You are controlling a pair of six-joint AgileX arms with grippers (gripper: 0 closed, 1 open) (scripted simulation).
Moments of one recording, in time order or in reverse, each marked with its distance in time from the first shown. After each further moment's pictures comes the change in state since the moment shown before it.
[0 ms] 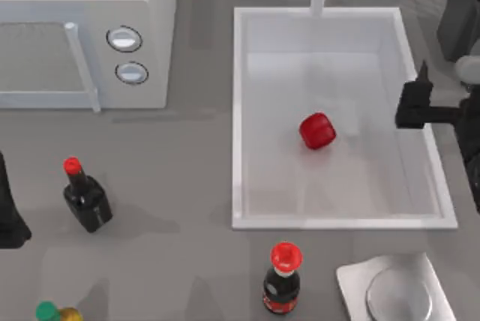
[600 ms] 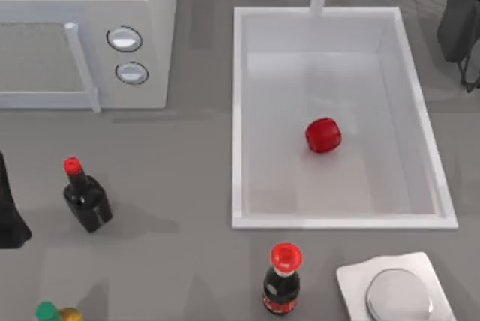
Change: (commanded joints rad) left arm 0.000 0.000 0.000 0.000 0.000 0.000; right arm -0.323 -1.228 -0.322 -0.838 -0.339 -0.022
